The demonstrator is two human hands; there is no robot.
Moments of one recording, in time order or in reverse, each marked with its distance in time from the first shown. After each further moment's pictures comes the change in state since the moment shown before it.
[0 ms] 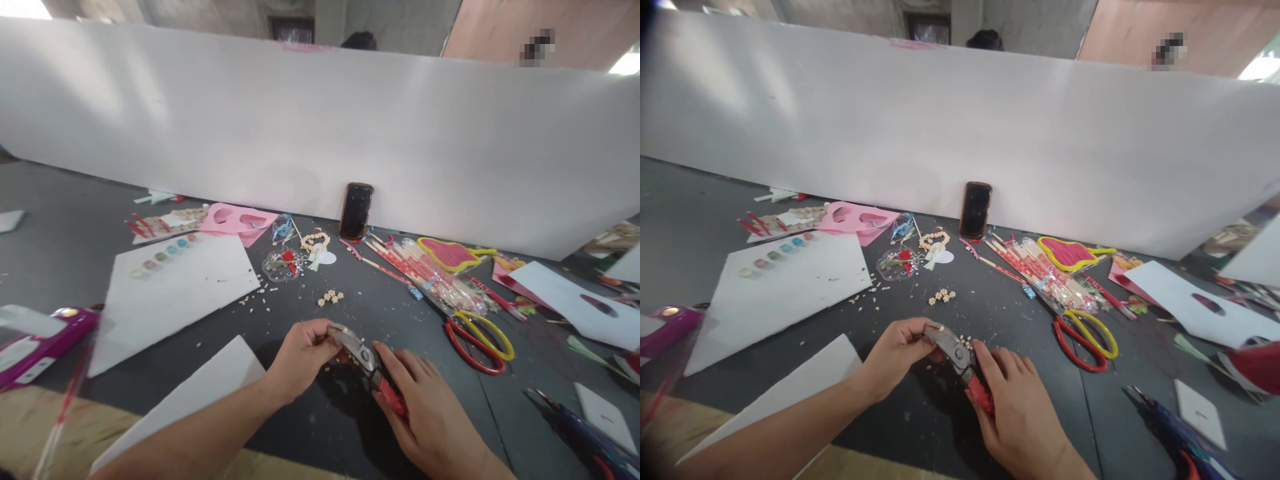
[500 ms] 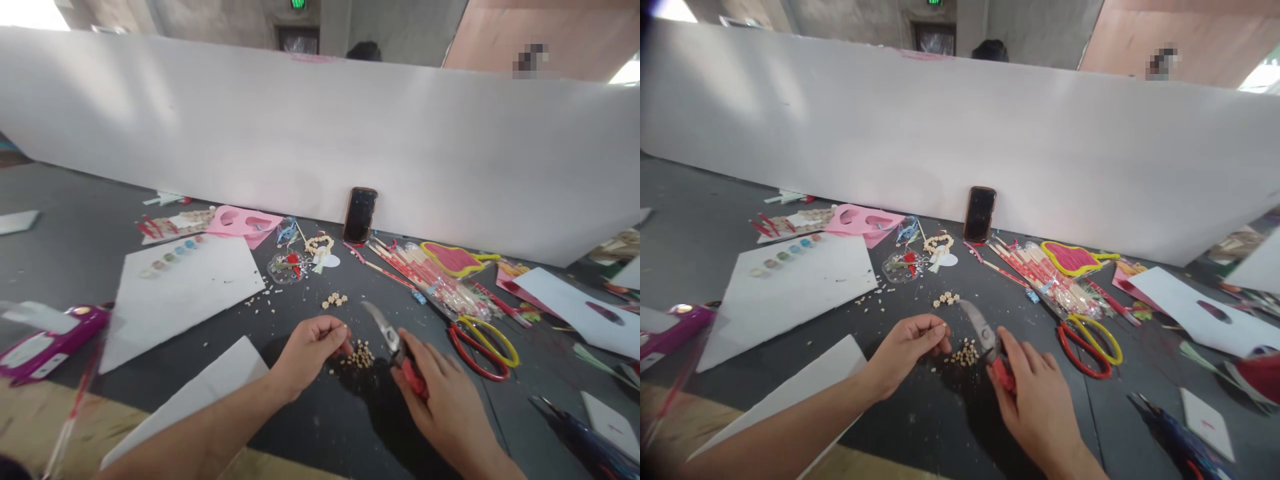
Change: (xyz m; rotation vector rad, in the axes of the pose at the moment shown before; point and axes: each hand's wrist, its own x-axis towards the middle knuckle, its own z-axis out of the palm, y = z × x) left_hand 0.002 0.007 -0.001 0.037 0.054 -0.064; right_hand 0.003 0.016 0.001 -0.125 0.146 0.122
